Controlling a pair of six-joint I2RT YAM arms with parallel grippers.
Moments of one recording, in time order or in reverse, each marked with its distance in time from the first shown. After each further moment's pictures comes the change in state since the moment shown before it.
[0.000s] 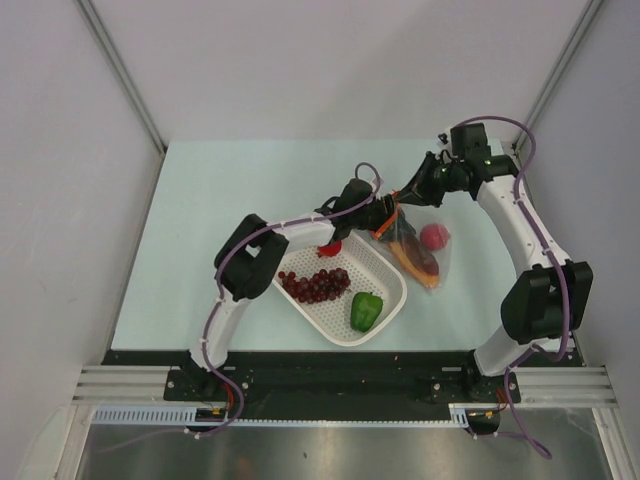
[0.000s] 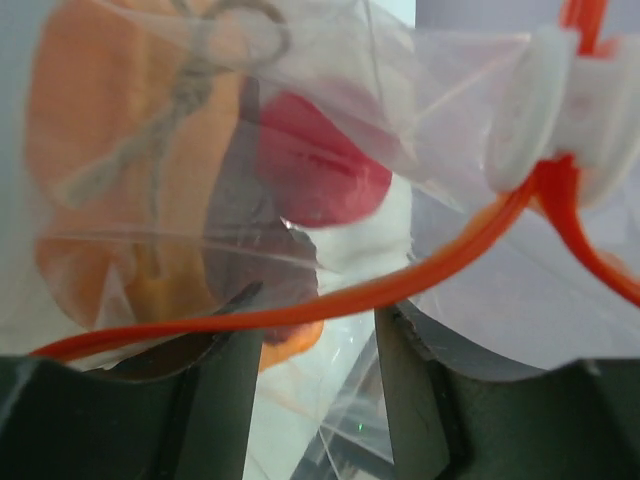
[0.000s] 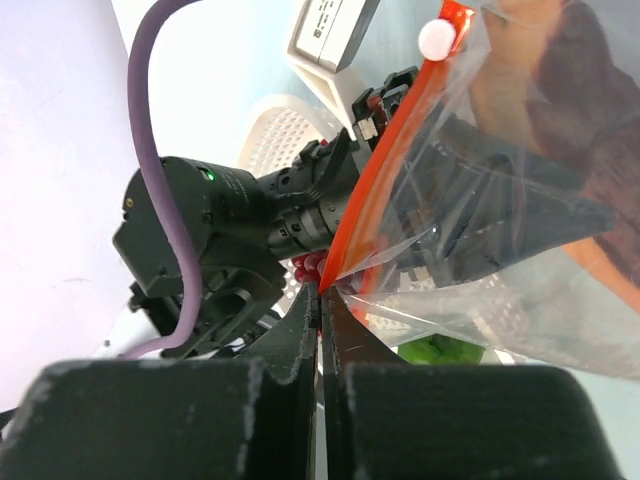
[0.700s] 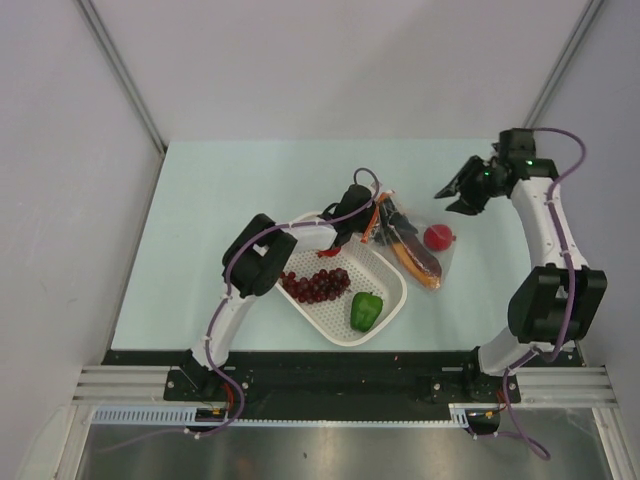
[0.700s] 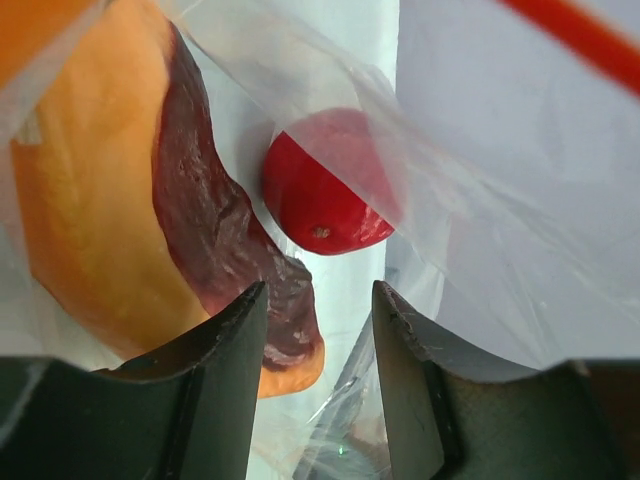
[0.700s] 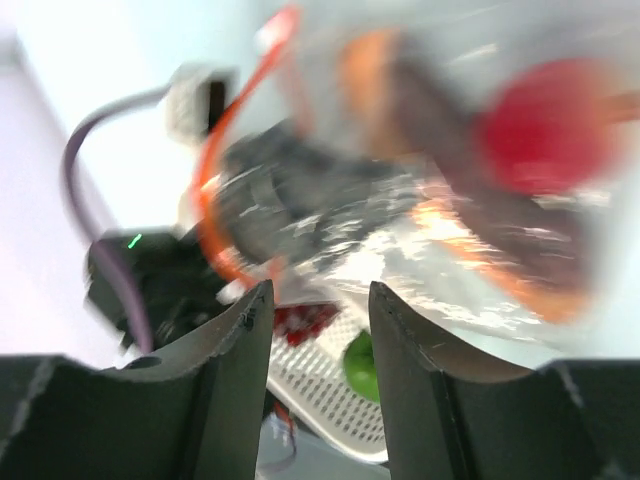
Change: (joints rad) left arm 0.003 0.089 -0.006 0.179 0.002 -0.127; right arm -0.199 0.010 -0.017 -0.084 0.068 -0.040
